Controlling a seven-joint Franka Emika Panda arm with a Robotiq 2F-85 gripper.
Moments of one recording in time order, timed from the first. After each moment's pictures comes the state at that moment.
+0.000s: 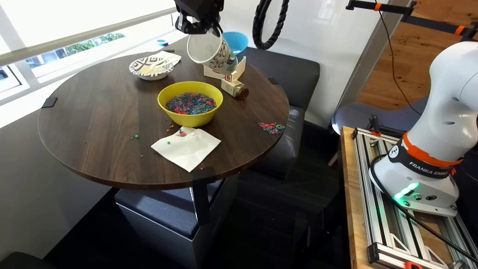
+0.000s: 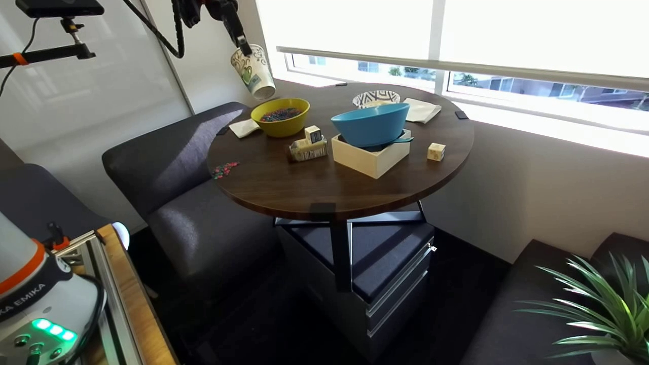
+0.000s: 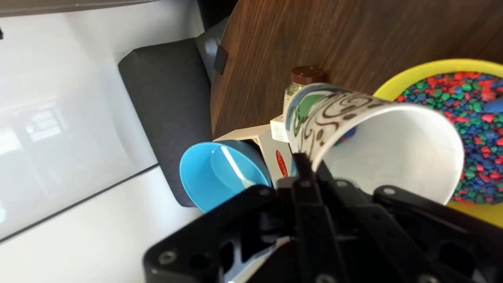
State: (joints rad) arm 0.32 0.32 0.14 -1.51 -0.69 1.37 0.86
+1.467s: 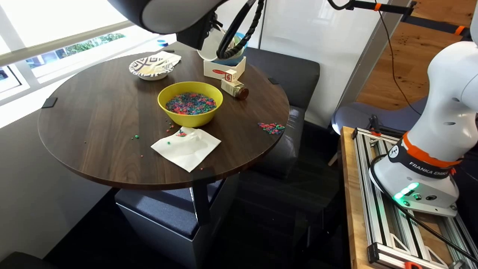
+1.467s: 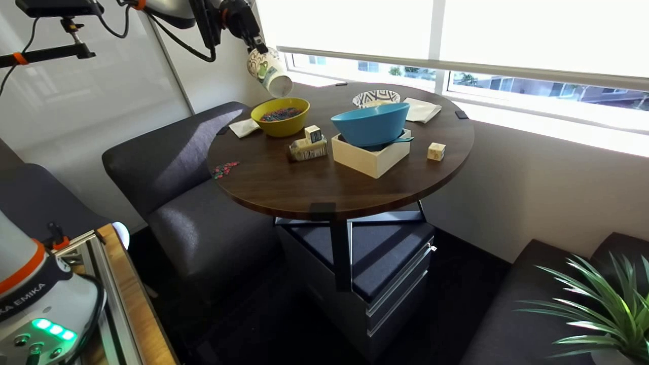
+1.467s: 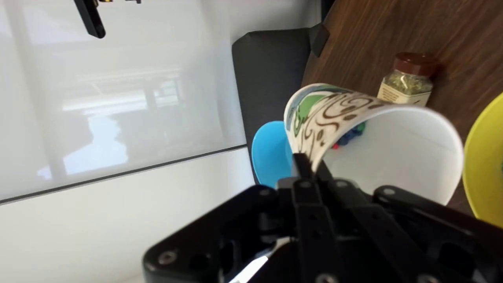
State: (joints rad) arm 0.38 0.54 0.10 -1.36 -0.96 1.15 0.73
